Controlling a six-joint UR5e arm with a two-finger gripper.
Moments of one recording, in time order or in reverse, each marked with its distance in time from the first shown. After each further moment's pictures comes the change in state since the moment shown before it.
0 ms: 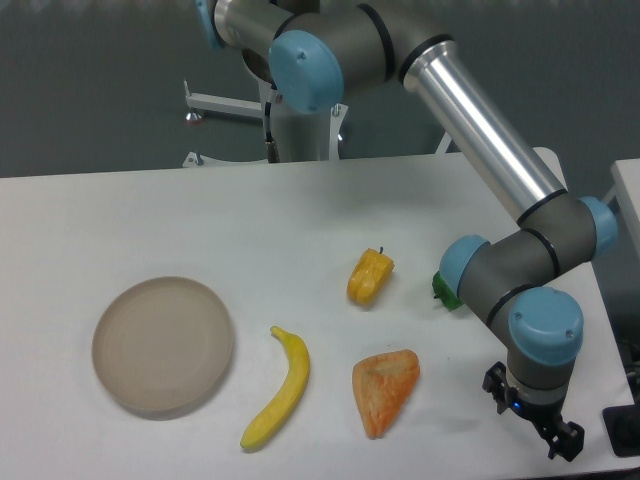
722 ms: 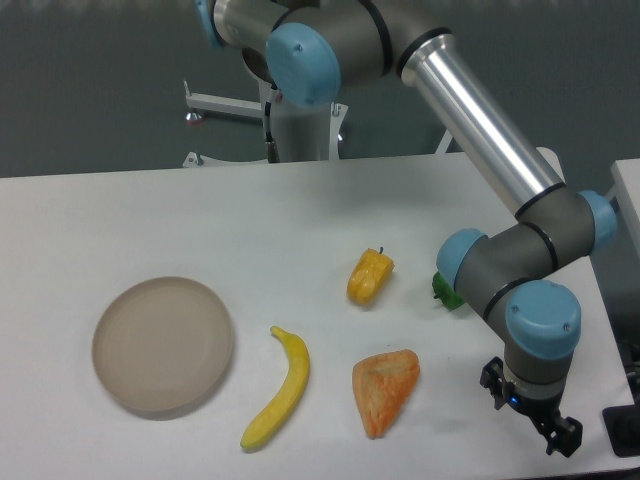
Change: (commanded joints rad) arm -0.006 0.090 -0.084 -0.034 -0.003 -0.008
